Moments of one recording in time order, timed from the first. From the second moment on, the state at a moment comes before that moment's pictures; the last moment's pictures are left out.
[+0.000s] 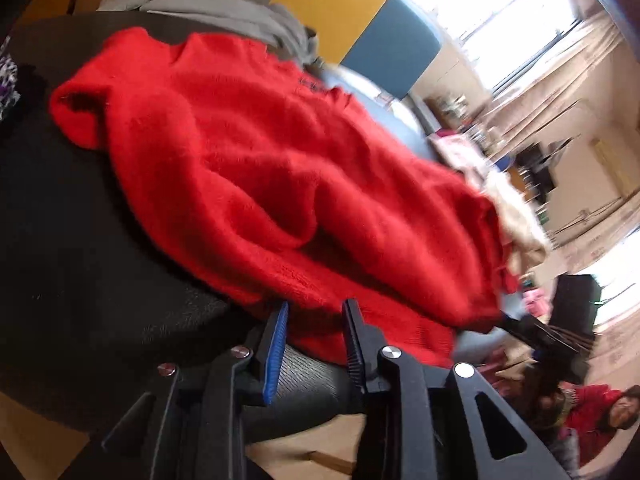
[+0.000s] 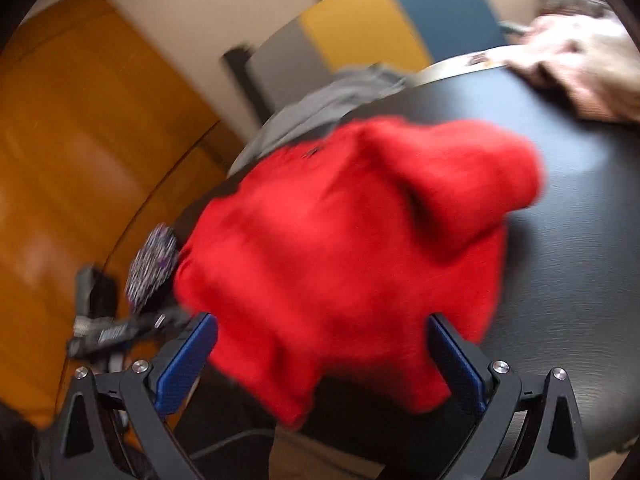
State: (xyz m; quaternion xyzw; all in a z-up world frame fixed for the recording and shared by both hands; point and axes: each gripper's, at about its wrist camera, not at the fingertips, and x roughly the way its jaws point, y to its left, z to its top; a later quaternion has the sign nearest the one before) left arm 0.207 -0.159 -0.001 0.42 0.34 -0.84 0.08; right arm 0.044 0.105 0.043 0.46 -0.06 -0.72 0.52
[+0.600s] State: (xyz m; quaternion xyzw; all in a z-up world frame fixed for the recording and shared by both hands) left arm 0.295 -0.275 0.127 0.21 0.36 -0.90 0.15; right arm 0.000 0.145 0.073 0.43 -0.39 -0.48 0.66
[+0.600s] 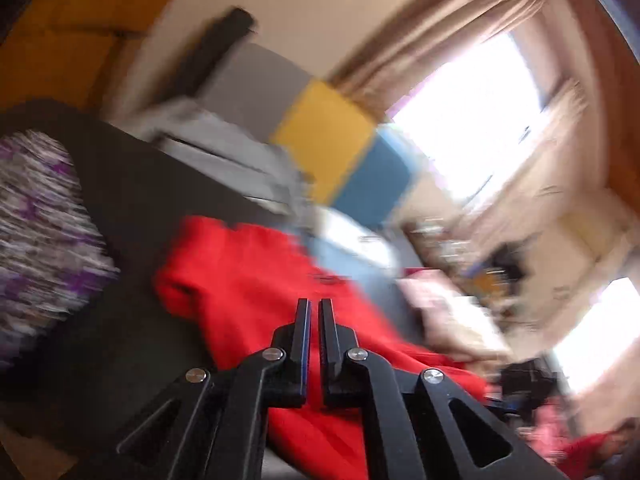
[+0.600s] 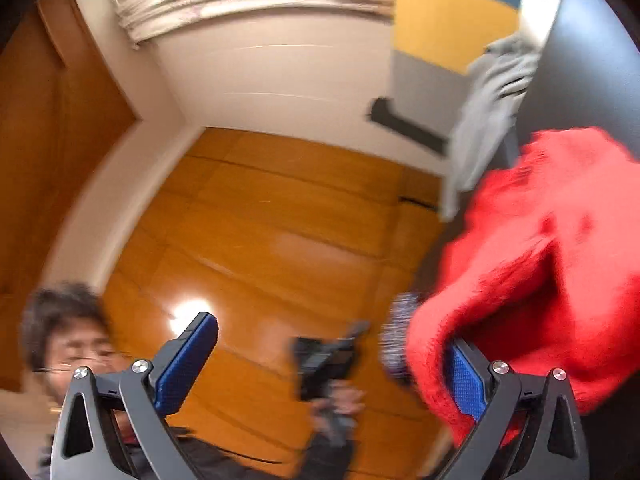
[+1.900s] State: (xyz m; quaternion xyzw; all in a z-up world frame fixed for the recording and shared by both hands) left arm 0.188 -0.157 -0.014 0.50 0.22 -0.83 -0.09; right arm -0.067 0.157 0.095 0.45 -0.24 -0.69 0.52
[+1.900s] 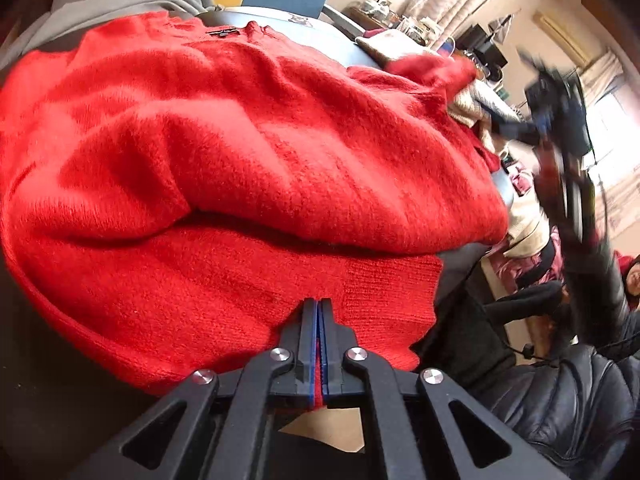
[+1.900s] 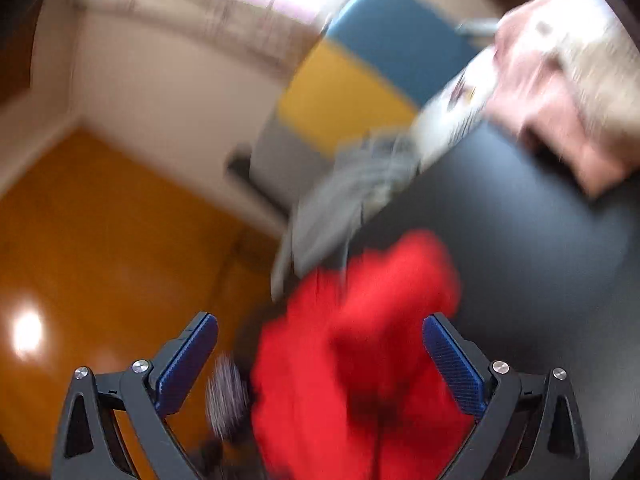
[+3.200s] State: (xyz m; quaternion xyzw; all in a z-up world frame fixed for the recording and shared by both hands) left arm 0.197 -0.272 0.059 0.37 0.30 -0.88 0.05; right arm -0.036 0.135 0.023 0.51 -0.30 -0.65 0.48
